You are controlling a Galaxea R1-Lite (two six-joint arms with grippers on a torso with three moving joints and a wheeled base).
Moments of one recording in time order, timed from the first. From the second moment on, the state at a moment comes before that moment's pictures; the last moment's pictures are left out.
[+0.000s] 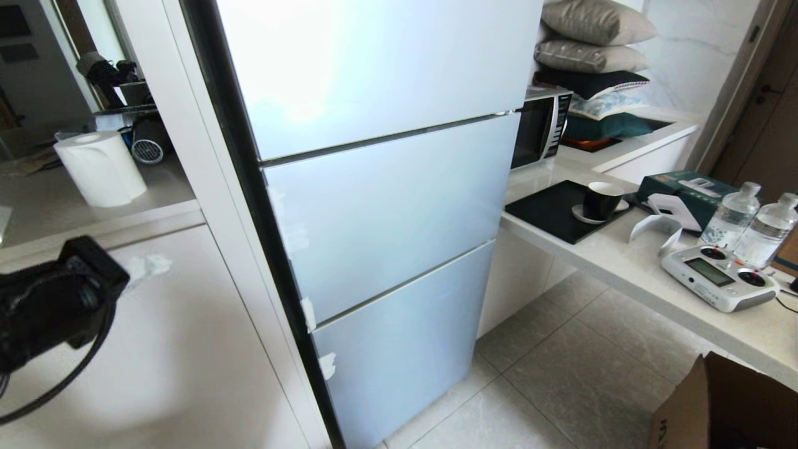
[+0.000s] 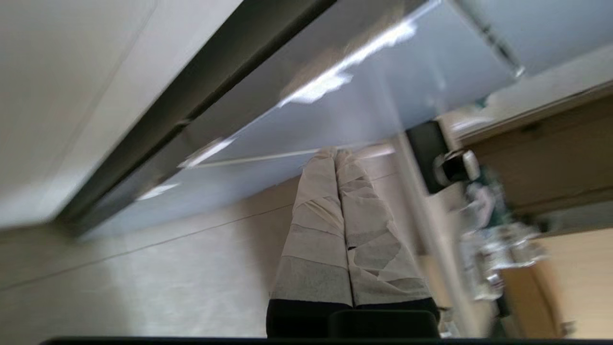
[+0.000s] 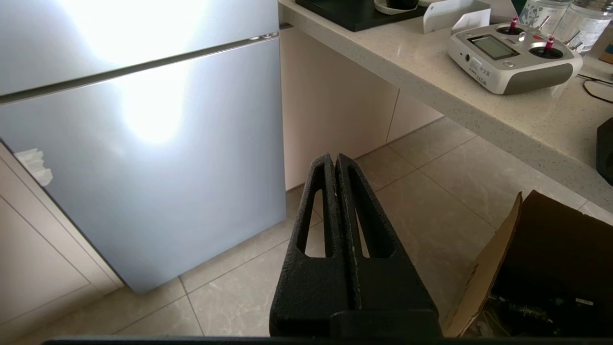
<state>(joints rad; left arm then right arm) -0.01 1.23 -0.61 -0.42 -0.11 -0.74 0.00 0.00 0.00 0.00 0.00 0.00</state>
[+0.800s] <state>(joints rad) -0.03 1.60 -0.88 -0.54 -0.23 -0.87 0.00 0.00 0.00 0.00 0.00 0.00</state>
